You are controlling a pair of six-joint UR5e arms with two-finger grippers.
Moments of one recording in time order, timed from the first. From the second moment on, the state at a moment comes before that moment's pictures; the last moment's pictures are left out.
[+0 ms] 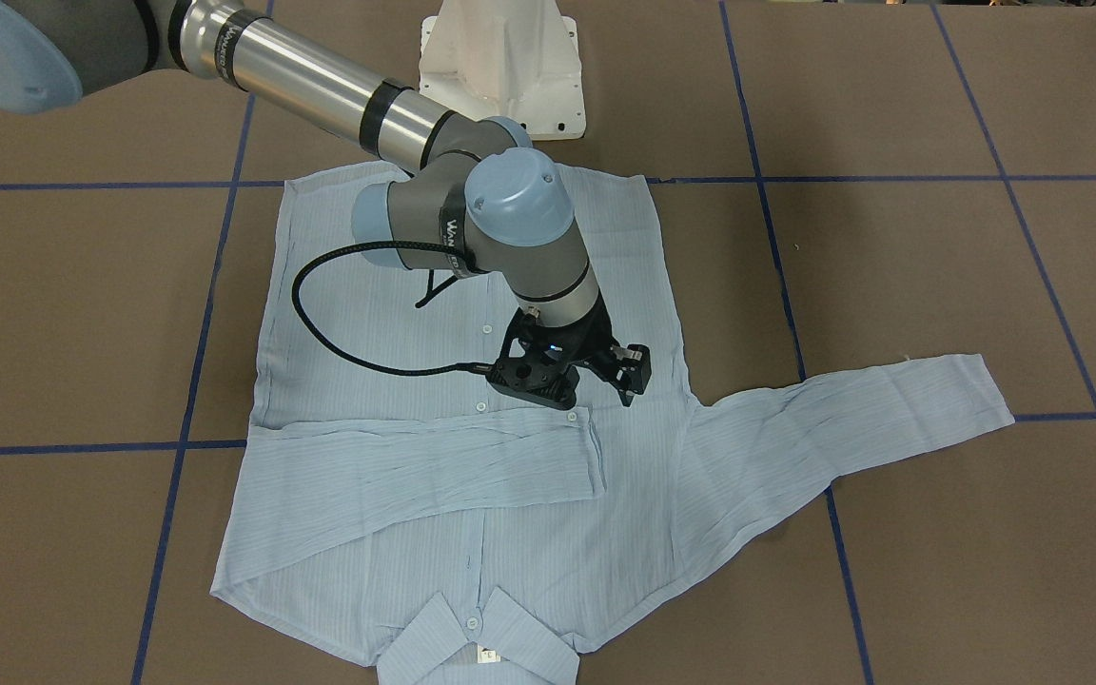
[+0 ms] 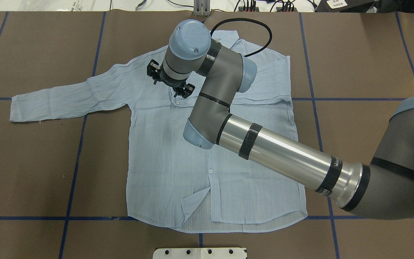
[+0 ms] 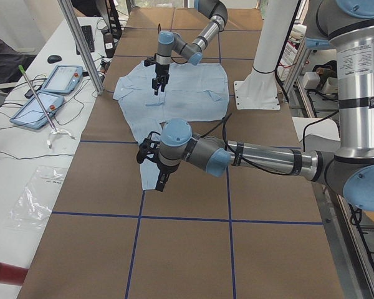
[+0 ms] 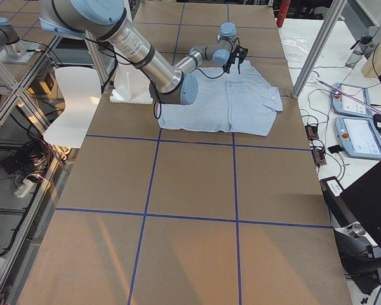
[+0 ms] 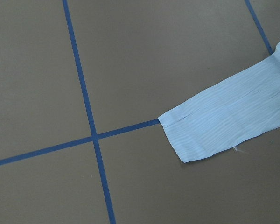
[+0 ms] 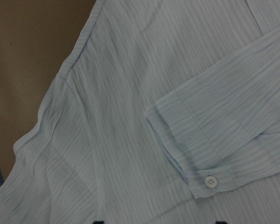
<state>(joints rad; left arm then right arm) -1.42 -1.43 -1.82 -1.90 -2.38 -0.25 0.62 -0.49 1.06 -1.06 1.92 1.74</state>
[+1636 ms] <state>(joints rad) -1.07 -1.73 -1.37 -2.06 -2.35 -0.59 0.70 -0.75 1.29 -1.08 1.97 1.72</state>
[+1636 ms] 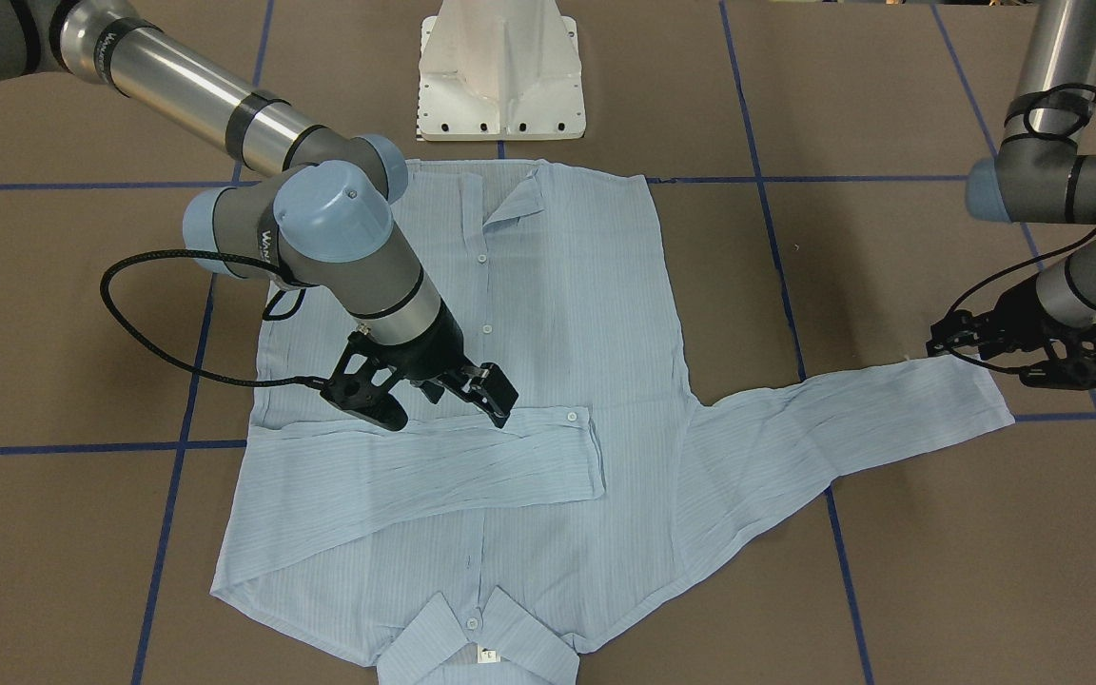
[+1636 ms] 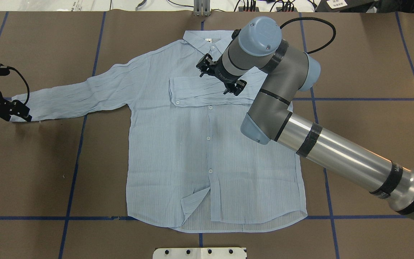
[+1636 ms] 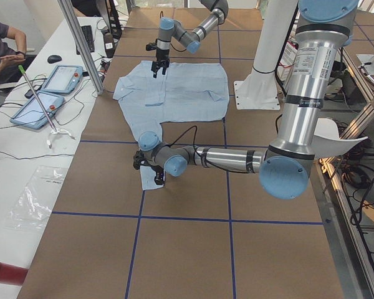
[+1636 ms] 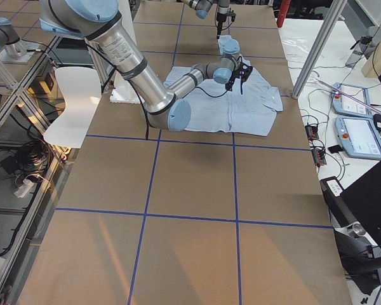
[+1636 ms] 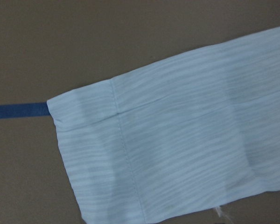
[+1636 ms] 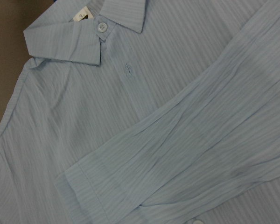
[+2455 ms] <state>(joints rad) -1.07 -1.72 -1.36 -2.06 -2.29 -0.59 0.70 -0.76 1.30 -1.08 1.96 1.73</state>
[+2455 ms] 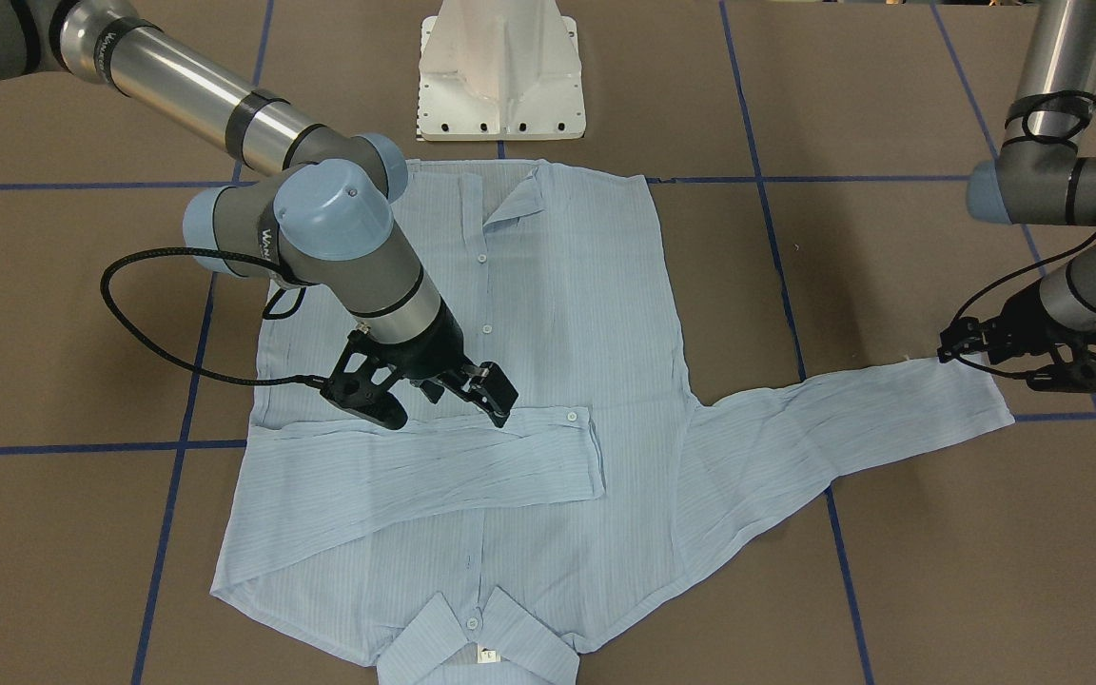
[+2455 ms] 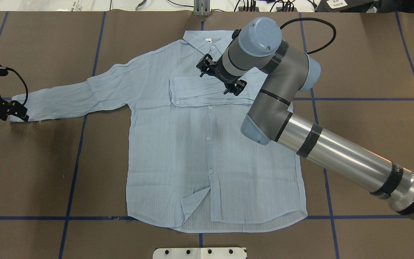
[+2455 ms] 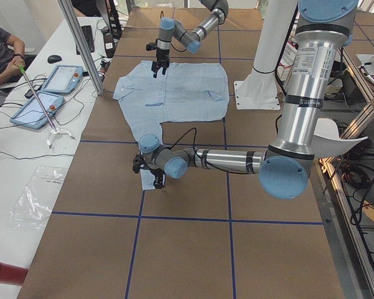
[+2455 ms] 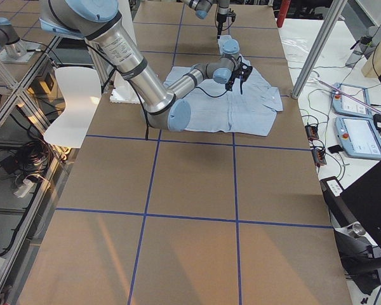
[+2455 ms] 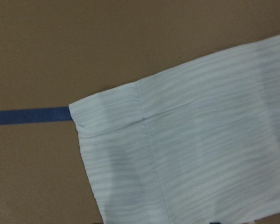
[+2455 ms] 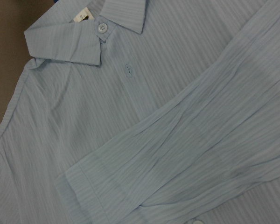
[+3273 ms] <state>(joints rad) -1.07 -1.71 -1.37 -2.07 -2.26 -0.60 0.70 -0.78 1.33 -1.08 1.96 1.73</state>
